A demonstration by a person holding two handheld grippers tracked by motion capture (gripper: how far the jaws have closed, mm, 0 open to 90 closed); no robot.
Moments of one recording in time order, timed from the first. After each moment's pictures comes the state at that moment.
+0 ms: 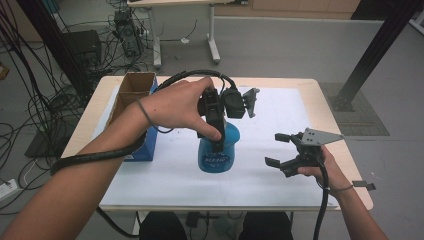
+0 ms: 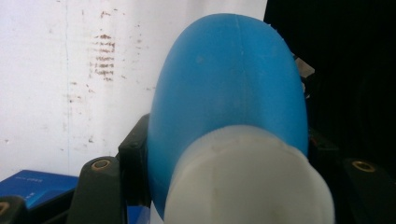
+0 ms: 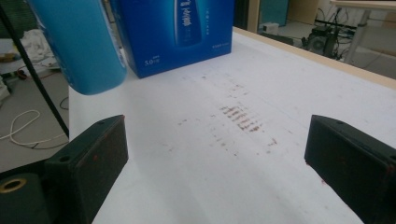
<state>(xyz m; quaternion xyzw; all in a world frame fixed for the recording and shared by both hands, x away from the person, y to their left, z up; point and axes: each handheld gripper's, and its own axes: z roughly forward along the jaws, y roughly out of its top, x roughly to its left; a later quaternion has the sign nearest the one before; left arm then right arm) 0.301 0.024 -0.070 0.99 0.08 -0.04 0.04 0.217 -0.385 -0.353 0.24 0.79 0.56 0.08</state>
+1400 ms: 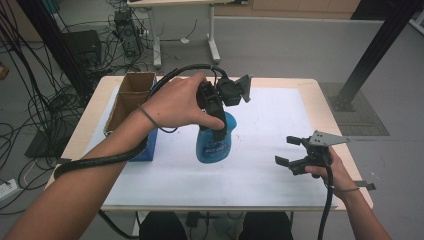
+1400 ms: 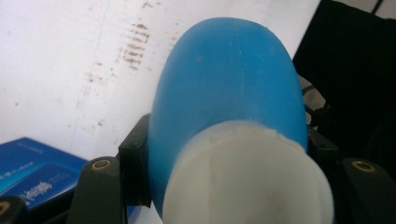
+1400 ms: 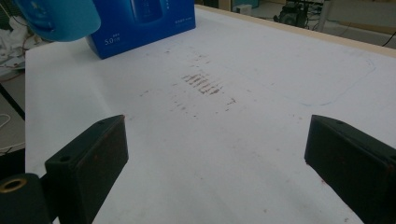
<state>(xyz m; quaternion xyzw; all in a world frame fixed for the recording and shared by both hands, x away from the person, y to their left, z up) 0.311 0.035 -0.072 0.98 0.21 -0.01 0.06 0.215 -0.408 -0.370 0.29 0.79 0.53 0.10</state>
